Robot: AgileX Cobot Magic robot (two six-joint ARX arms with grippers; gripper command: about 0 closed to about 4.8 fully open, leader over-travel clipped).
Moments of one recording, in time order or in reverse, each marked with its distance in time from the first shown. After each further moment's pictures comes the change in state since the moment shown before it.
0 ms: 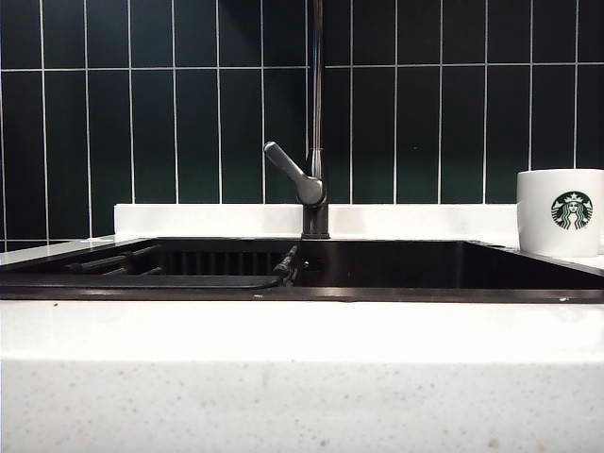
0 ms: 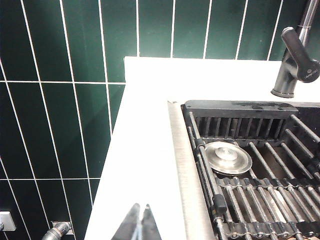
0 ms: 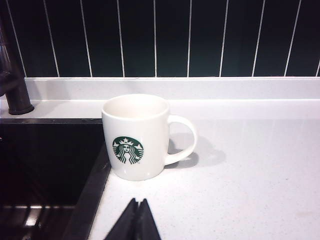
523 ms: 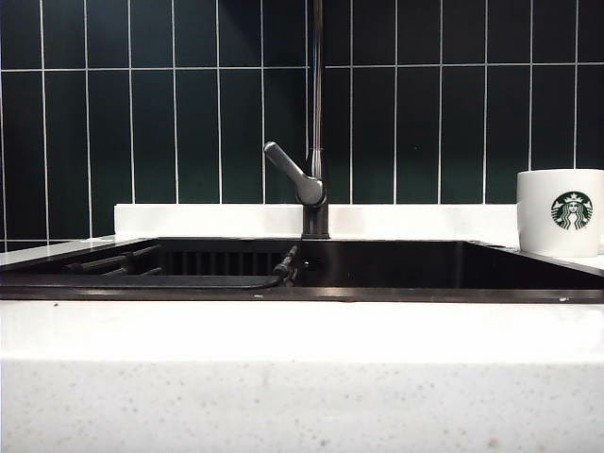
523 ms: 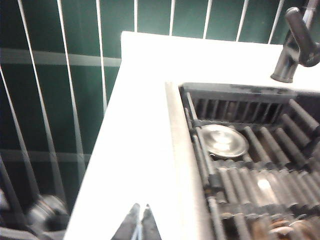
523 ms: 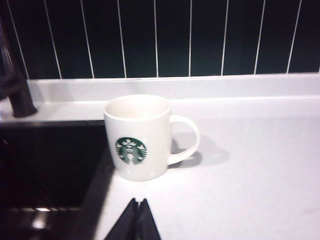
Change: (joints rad) left arm 0.000 0.000 0.000 -0.071 0.007 -0.095; right arm 0.000 0.000 0.000 0.000 -0.005 0.034
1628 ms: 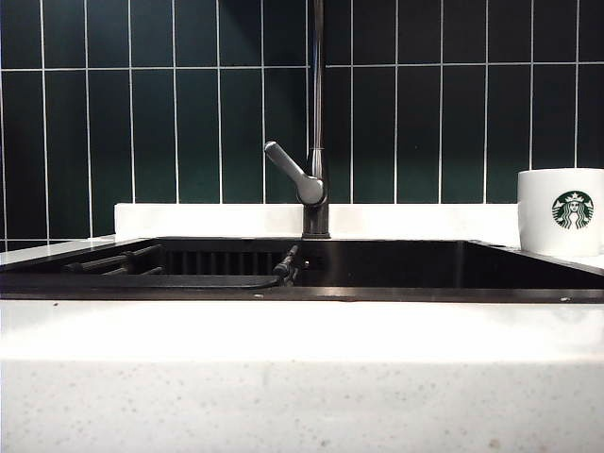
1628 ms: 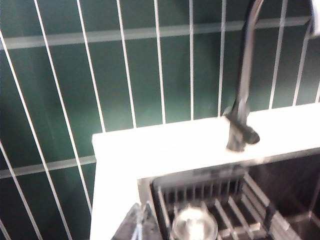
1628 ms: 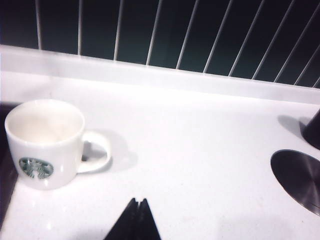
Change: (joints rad) left arm -0.050 0.397 0.551 -0.039 0.100 0.190; right arm -0.001 0.392 0.512 -0.324 0.257 -0.242
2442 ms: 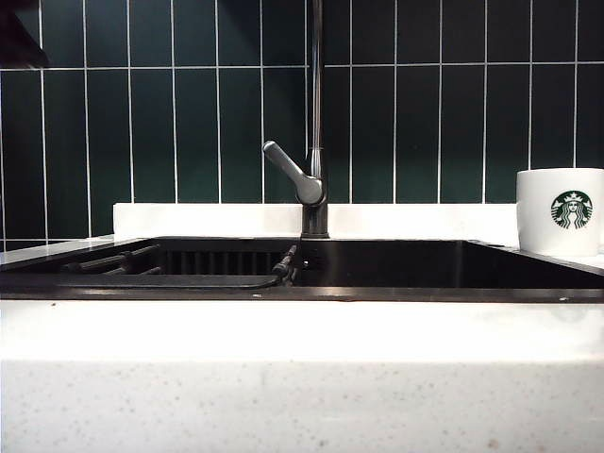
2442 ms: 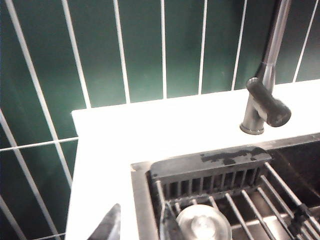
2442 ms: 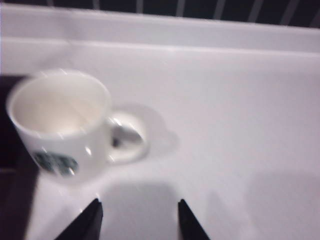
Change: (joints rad) left arm -0.004 0.524 0.002 0.413 0.011 -0.007; right arm 0.000 0.391 0.002 0.235 -0.090 0.121
